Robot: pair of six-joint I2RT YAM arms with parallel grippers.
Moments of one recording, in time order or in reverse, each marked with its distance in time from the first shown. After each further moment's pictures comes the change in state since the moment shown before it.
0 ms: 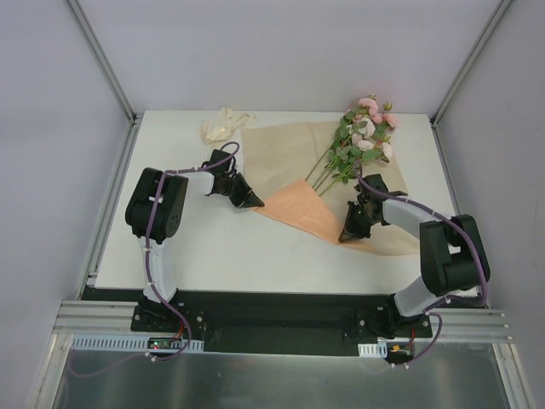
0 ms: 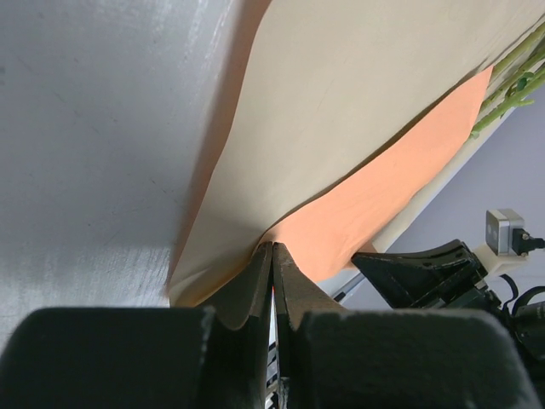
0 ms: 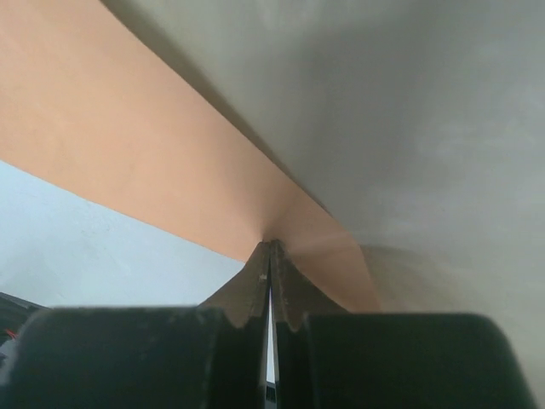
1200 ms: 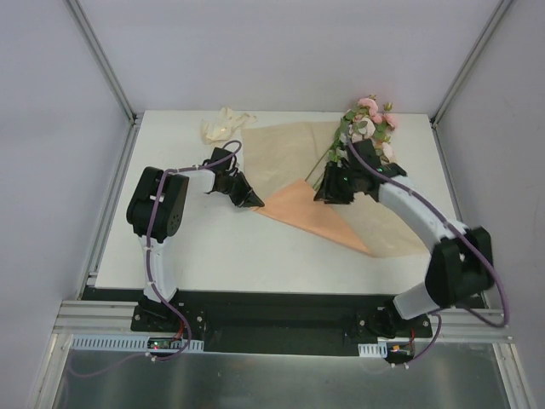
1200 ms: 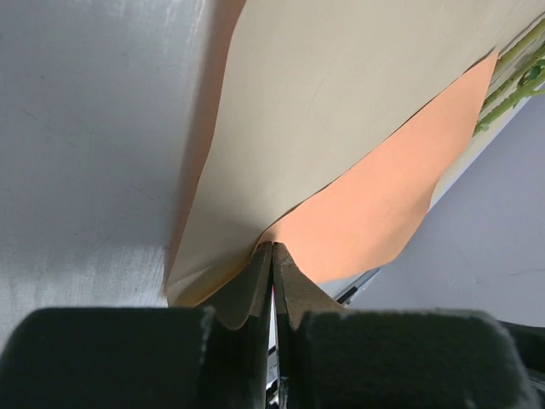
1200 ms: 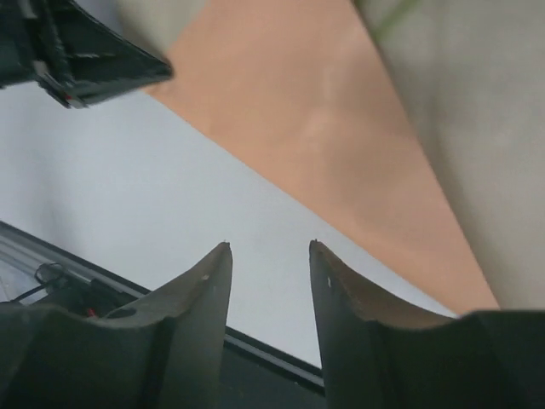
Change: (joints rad) left arm 0.000 0.011 0.029 -0.032 0.005 0.044; right arm 0.096 -0.259 0.201 -0.138 0.040 0.077
